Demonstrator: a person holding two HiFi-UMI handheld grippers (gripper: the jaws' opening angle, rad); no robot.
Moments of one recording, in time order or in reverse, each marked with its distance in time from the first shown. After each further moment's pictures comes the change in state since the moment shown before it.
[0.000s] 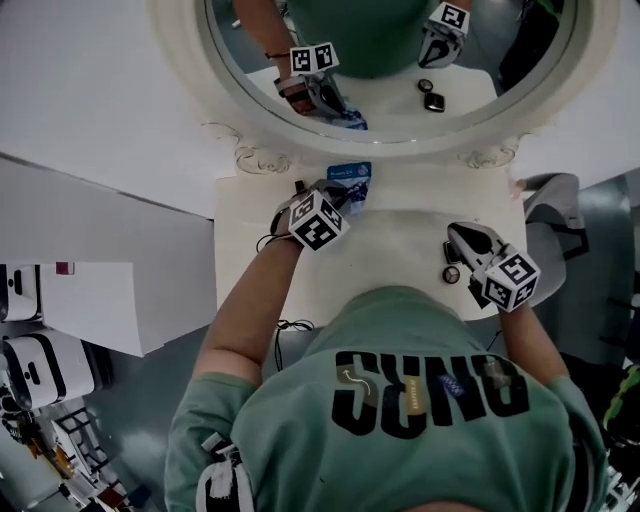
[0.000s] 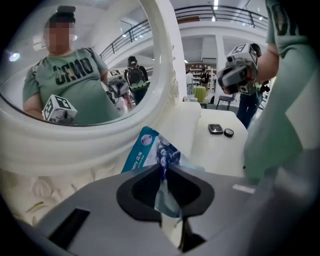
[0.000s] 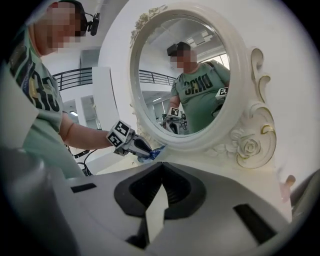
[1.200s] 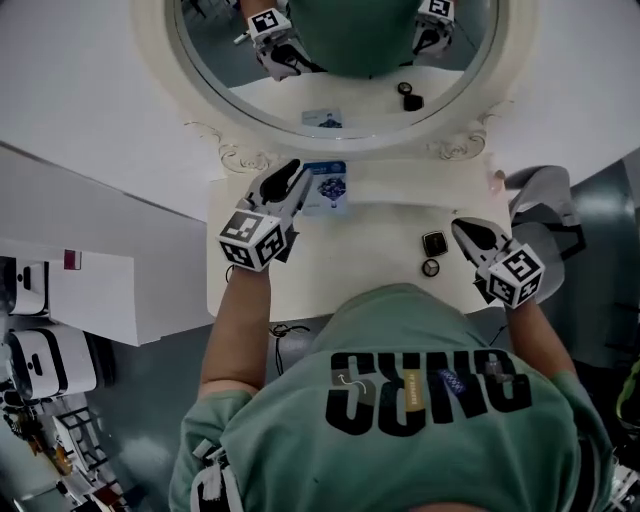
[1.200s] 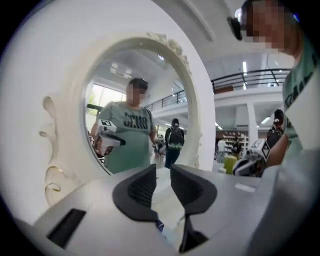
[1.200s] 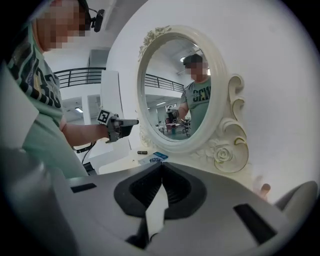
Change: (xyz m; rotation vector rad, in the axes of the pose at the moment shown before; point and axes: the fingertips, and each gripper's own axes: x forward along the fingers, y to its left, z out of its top) left arm -0.162 0.013 0.114 -0.447 -0.689 0.258; right arm -0.084 -0.030 0.000 -0.083 -0.052 0.017
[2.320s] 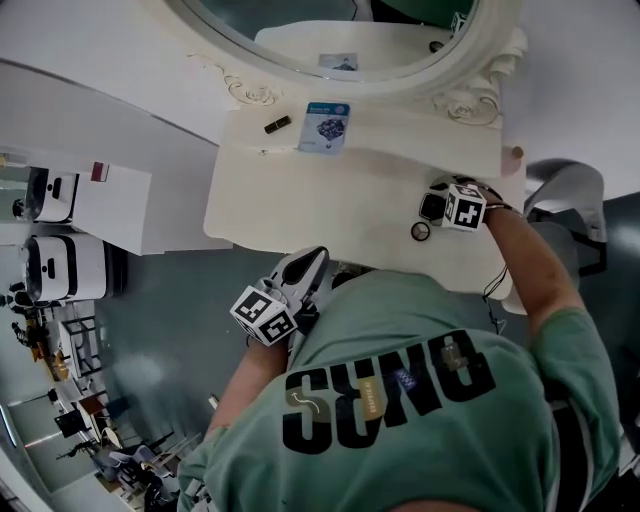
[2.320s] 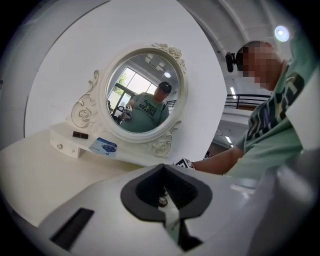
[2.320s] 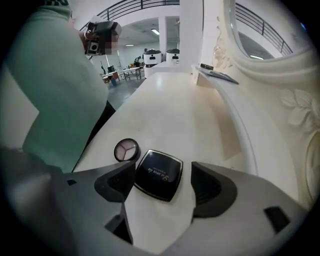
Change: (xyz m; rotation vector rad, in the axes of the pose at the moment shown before) left arm -0.103 -0.240 -0.129 -0.408 0.027 0.126; right arm 0.067 -0.042 -0.234 -0.806 0.765 0.635
